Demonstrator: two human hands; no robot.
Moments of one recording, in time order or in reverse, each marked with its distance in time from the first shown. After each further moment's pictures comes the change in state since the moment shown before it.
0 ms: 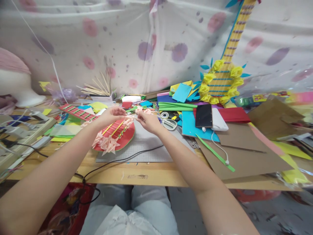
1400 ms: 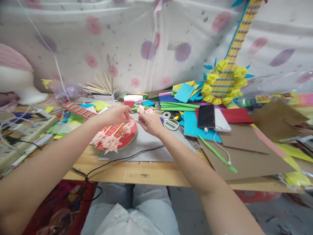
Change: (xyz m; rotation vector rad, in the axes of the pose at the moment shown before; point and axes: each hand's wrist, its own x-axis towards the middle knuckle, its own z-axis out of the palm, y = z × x) left_hand -0.002 0.029 -0.005 0.738 -0.234 0.280; right_hand -0.010 -0.010 -0.003 -0.120 0.047 -0.145
